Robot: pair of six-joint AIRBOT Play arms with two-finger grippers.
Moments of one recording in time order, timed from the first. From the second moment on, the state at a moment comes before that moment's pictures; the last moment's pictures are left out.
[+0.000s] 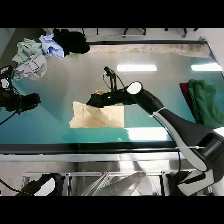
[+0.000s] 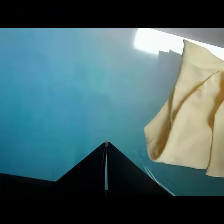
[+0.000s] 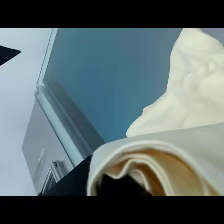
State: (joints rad) left arm 0.16 -1.11 1.23 1.49 -1.30 -1.59; right arm 0.59 -1.70 1.47 -0.34 0.83 1.19
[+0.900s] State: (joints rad) left arm 0.17 -1.11 1.22 1.48 -1.30 -1.57; right arm 0.49 -1.83 1.48 -0.06 0.99 1.05
